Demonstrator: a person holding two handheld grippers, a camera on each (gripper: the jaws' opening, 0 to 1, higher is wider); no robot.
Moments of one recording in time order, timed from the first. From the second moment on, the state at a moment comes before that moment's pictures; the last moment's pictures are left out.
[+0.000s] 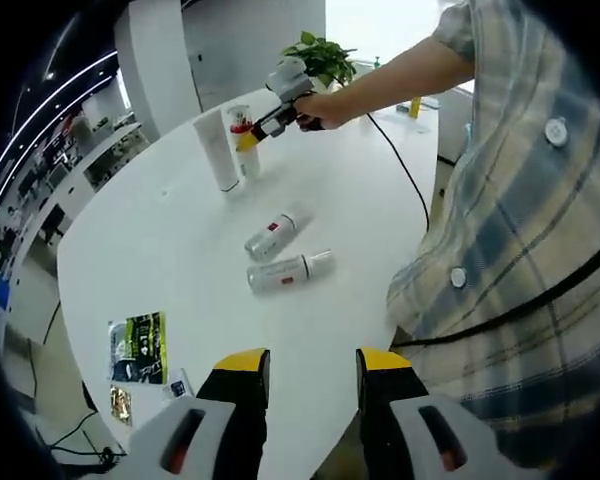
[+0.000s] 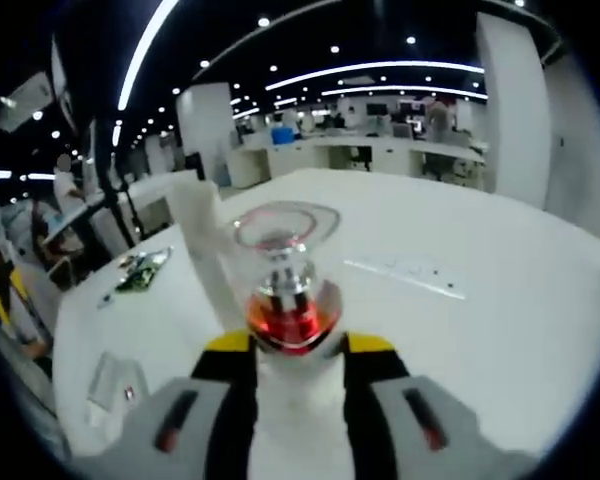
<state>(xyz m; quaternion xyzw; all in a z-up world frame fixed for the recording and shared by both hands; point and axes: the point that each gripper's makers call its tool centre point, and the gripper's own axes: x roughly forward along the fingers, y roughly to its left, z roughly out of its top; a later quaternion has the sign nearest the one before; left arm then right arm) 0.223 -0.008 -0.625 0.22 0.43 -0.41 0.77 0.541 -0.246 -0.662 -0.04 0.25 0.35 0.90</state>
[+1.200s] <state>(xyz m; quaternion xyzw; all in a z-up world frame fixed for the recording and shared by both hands) 0.231 -0.017 -0.617 0.14 0.41 -0.37 0.83 0.541 -0.241 -0.668 0.01 0.24 0.36 0.90</state>
